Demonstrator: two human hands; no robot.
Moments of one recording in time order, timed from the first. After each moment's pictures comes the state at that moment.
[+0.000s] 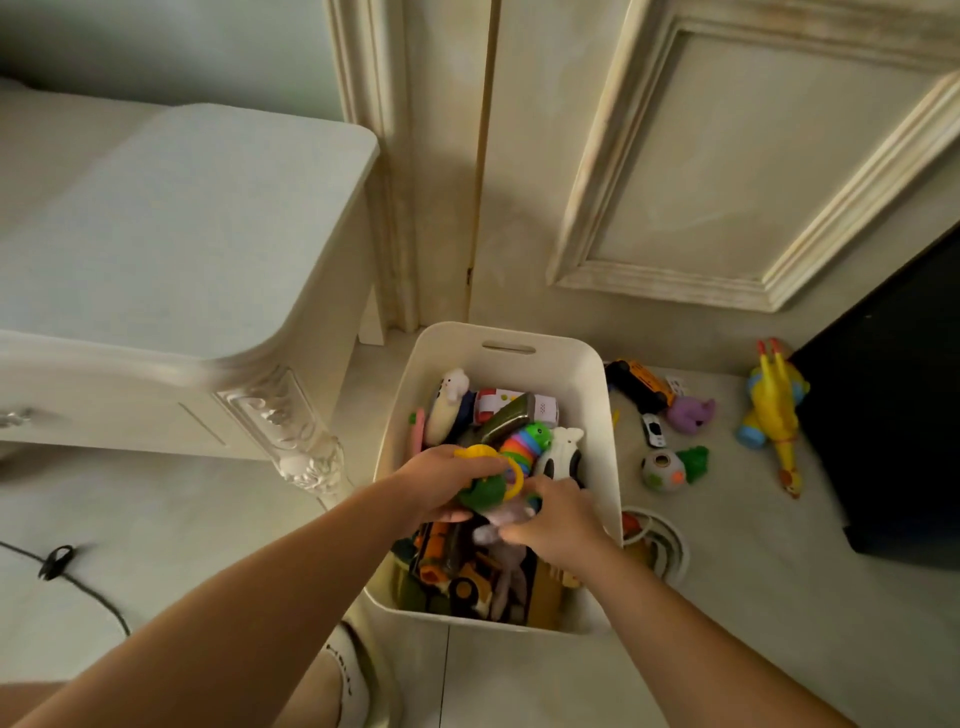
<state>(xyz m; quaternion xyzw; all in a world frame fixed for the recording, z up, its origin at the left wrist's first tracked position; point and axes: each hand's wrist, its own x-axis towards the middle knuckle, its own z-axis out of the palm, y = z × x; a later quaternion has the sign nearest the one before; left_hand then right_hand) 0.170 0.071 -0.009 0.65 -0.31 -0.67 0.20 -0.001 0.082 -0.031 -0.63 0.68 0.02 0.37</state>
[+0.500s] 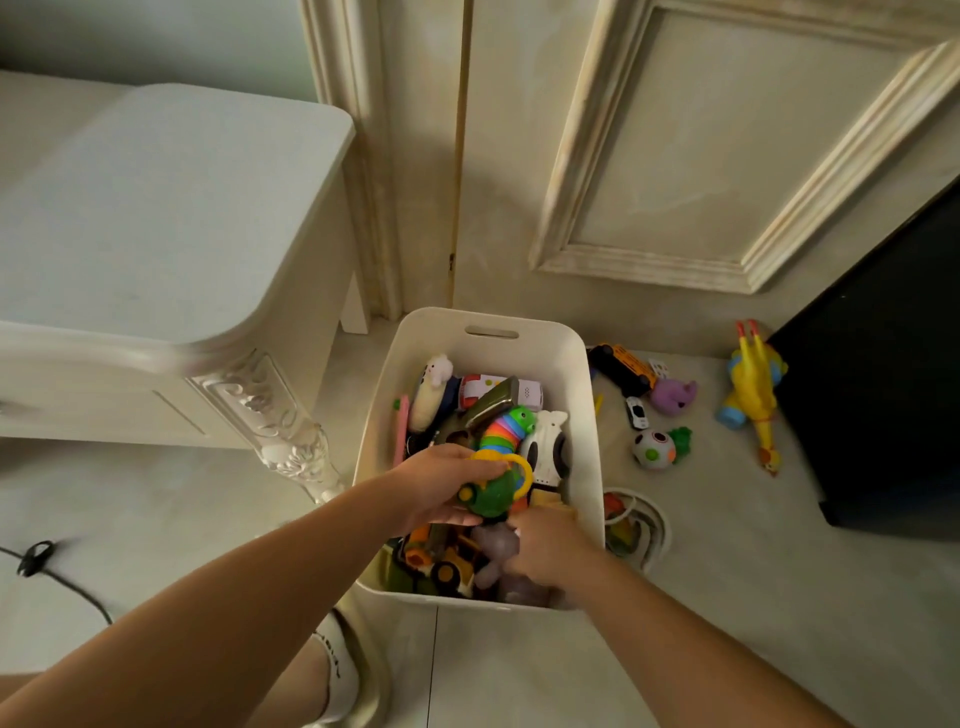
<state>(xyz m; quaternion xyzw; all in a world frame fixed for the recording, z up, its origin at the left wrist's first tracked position) 0.158 0.084 -0.003 0.59 -0.28 -0.73 0.19 -0.007 0.107 -0.035 -0.72 0.59 0.21 0.30</state>
